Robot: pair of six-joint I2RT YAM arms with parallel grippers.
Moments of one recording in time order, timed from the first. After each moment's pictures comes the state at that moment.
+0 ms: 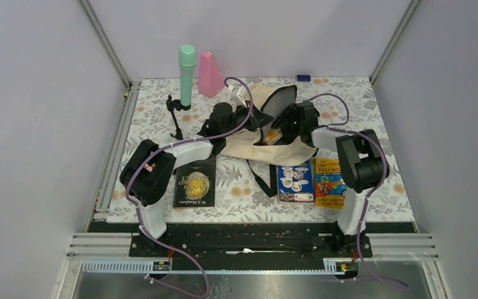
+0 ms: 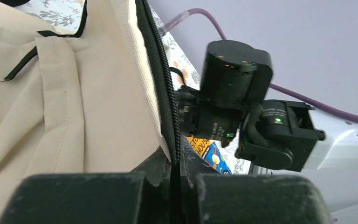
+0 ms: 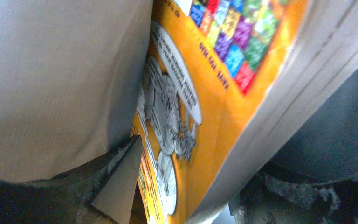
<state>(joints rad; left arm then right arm) -0.62 1.83 1.12 0.67 0.39 -0.75 0.28 1.94 1.10 0.17 -0.20 0.99</state>
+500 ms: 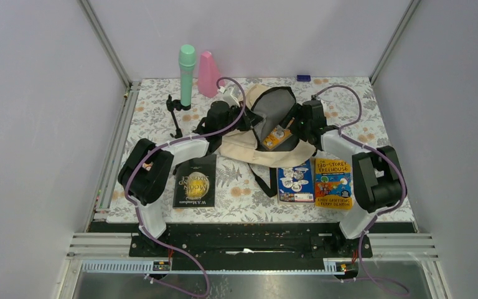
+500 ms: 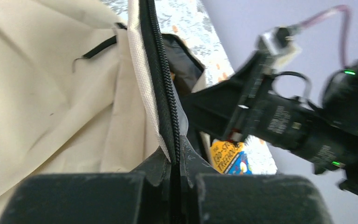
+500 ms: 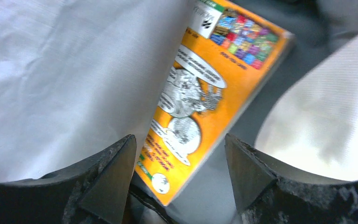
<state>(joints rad) -0.57 1.83 1.12 0.55 0.30 -0.75 0.28 1.73 1.03 0.02 -0.03 0.79</state>
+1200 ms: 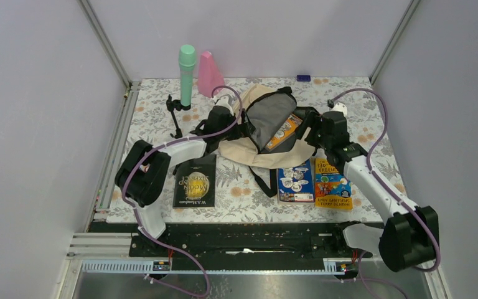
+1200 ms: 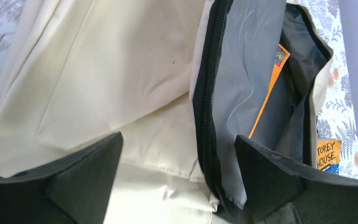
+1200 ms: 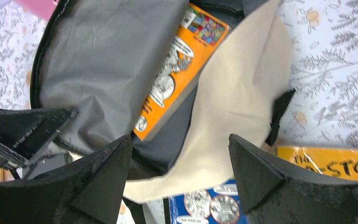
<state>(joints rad) -0.55 1.82 1.11 0.21 0.05 -0.65 0.28 1.24 0.85 -0.18 0.11 0.57</state>
